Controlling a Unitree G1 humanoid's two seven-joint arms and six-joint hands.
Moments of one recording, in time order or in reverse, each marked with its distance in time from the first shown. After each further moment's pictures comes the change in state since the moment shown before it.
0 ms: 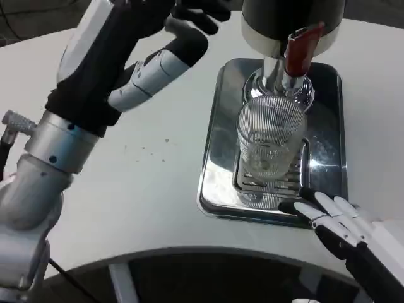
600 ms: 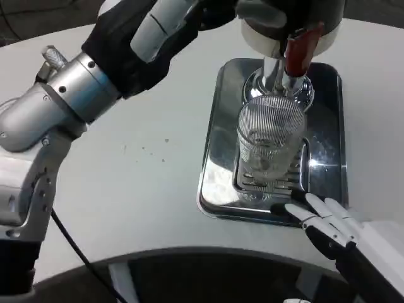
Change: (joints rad) left arm -0.239 -0.002 0.017 0.042 -0.342 0.410 -0.408; right arm -0.018 -0.013 0.051 0.000 -0.037 0.034 -0.001
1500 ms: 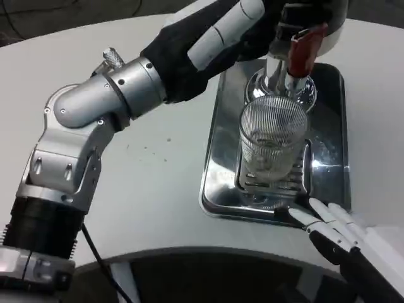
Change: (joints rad) left arm -0.158 -0.101 -0.084 0.308 0.147 0.000 -0.101; right arm 0.032 0.002 -0.018 0.000 0.020 -0.018 -0.007
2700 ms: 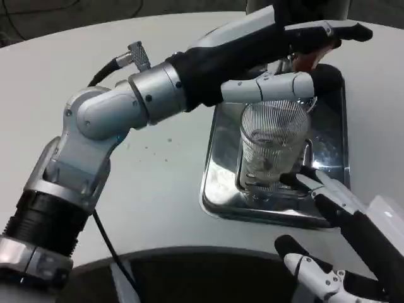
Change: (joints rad) left arm -0.029 0.048 -0.149 0.060 0.285 -0.379 0.040; right arm -0.178 0.028 0.113 -0.001 -0.005 0.294 0.003
